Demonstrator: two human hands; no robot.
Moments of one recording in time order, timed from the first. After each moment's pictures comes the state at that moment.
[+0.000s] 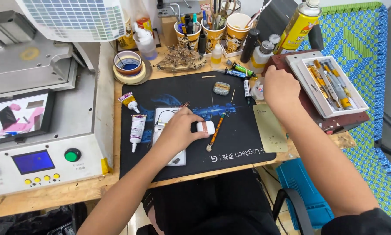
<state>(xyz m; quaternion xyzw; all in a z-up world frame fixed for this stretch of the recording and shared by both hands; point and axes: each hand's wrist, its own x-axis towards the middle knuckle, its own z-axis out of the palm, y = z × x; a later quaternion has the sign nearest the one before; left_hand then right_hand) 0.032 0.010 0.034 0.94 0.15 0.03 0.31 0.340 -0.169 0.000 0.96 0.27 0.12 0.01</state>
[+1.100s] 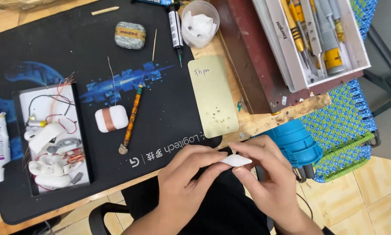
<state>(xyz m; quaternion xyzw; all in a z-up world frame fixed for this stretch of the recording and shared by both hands) 0.069 -0.198 0.009 0.76 0.08 0.26 0.59 0.149 -0.371 0.008 0.81 0.29 -0.11 -0.50</state>
